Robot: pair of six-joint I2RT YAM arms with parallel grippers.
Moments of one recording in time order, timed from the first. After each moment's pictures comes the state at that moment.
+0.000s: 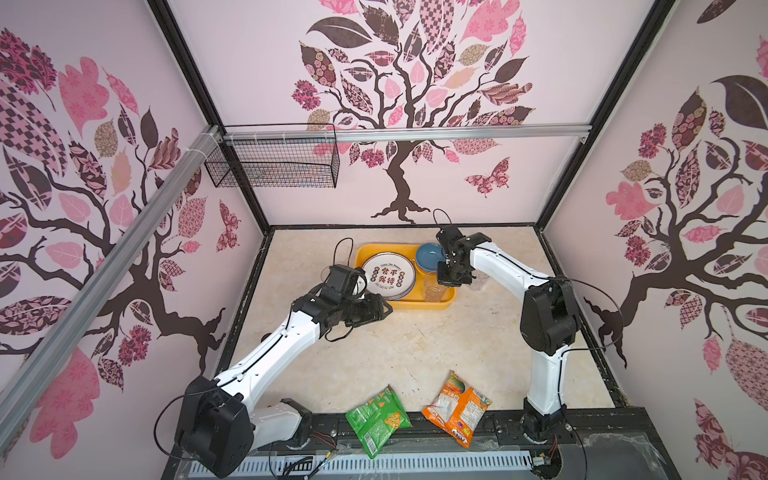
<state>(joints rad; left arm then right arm) -0.50 1.25 0.96 -0.59 0.40 -0.65 0.44 2.00 1.70 -0.99 0.05 0.52</state>
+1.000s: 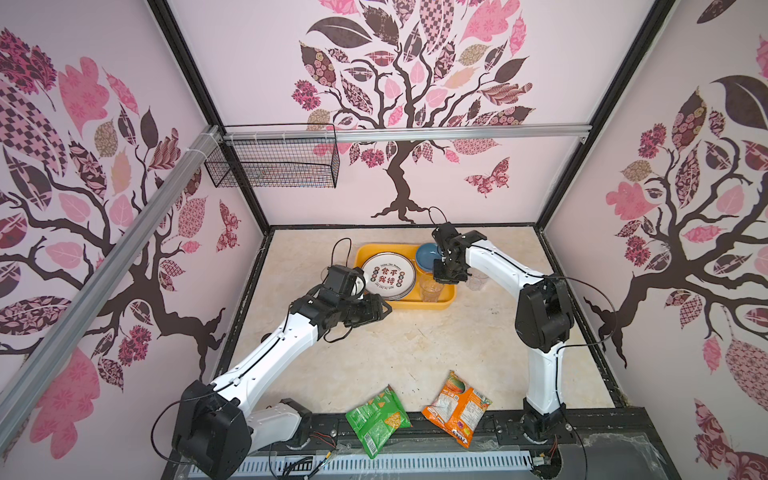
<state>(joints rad) -0.49 1.22 0.95 -0.58 0.40 -0.66 0.45 2.04 1.76 -1.00 0.05 0.51</state>
